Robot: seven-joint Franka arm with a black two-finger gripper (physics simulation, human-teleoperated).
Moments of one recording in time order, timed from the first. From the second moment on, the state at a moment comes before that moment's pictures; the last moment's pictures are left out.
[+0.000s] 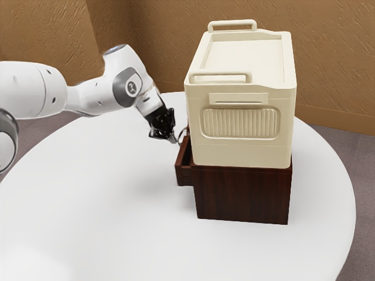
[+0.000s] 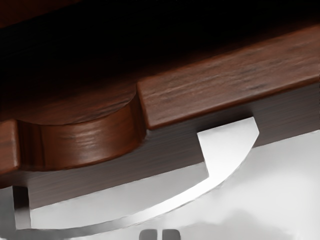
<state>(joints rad) 0.01 0.43 -0.03 -1.63 -0.35 2.23 1.69</state>
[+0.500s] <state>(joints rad) 0.01 0.46 -0.09 -1.58 -0.38 2.23 1.70</state>
